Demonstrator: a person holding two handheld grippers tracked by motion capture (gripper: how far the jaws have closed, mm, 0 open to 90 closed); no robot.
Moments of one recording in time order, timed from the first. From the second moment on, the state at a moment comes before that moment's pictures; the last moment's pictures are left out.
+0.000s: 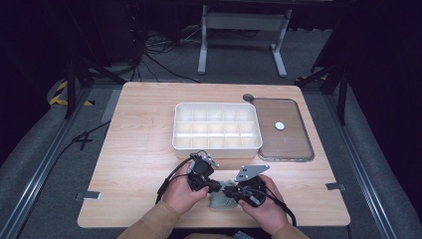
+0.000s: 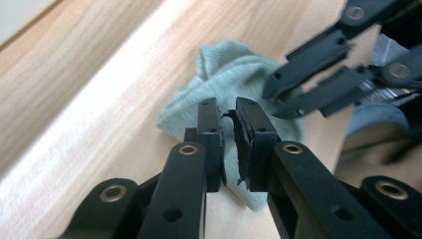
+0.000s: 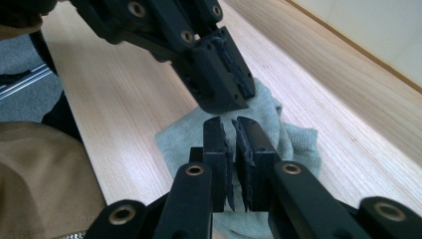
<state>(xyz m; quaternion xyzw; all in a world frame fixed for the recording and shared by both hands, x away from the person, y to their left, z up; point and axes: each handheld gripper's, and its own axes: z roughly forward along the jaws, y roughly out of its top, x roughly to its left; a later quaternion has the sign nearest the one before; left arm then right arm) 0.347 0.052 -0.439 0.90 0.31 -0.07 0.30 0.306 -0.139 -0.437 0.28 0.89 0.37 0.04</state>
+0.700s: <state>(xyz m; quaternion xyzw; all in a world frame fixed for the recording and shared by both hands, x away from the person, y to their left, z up) 0.350 0.036 -0.447 0.92 0.30 -0.05 0.26 0.308 -0.168 -0.457 0.30 0.89 0.36 0.05</state>
